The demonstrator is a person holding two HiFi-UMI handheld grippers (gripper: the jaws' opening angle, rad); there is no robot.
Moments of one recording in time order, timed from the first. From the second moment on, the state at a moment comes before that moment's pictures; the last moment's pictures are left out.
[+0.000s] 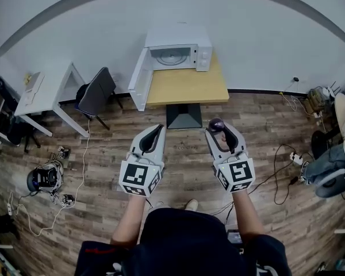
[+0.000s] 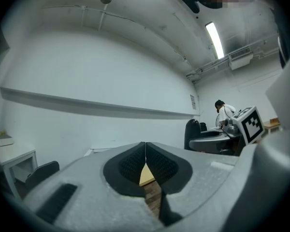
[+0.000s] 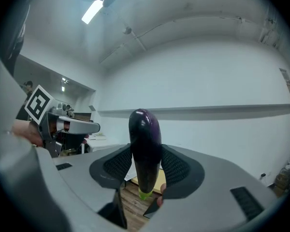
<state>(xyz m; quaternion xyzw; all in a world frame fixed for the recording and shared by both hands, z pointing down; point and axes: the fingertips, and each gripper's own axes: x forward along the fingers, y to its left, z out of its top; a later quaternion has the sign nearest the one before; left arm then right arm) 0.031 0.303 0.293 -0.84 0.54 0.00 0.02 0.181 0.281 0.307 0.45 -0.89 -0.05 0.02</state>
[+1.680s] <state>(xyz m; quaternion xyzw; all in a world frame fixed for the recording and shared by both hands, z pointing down) -0.072 -0.022 0.308 -0.84 0.54 -0.01 -0.02 0.067 -0.041 0.319 0.44 -0.90 -0.04 0.05</state>
